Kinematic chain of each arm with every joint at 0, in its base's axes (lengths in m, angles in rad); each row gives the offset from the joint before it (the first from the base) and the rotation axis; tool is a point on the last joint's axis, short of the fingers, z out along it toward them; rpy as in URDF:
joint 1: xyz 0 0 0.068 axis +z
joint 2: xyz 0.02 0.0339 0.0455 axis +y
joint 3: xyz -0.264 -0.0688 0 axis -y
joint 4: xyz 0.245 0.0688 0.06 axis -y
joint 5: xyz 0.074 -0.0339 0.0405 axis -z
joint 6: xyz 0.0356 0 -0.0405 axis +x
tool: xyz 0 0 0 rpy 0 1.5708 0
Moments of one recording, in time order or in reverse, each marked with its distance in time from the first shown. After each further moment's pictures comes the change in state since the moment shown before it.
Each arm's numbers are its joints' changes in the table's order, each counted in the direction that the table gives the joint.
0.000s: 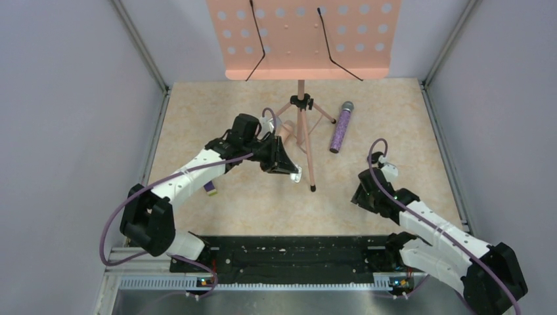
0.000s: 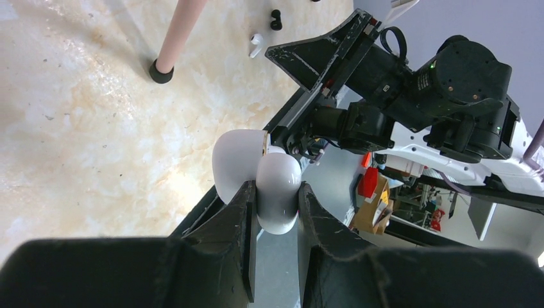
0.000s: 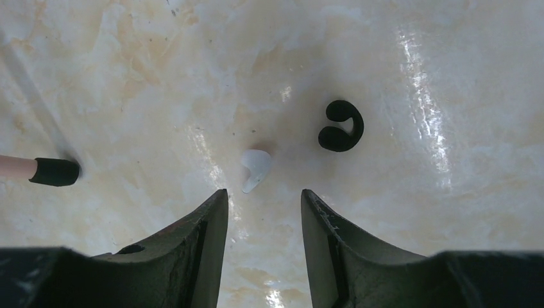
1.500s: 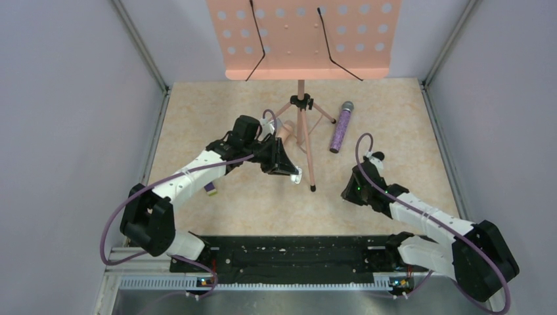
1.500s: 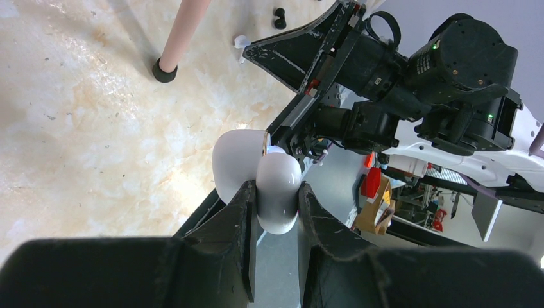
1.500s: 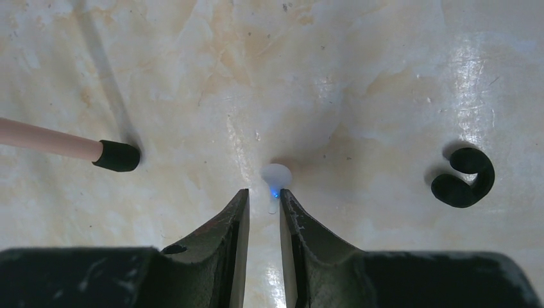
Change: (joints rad) left arm -0.008 0.000 -0.025 0.022 -0.011 0.000; right arm 0.000 0.186 -0.005 0.275 -0.166 -0.080
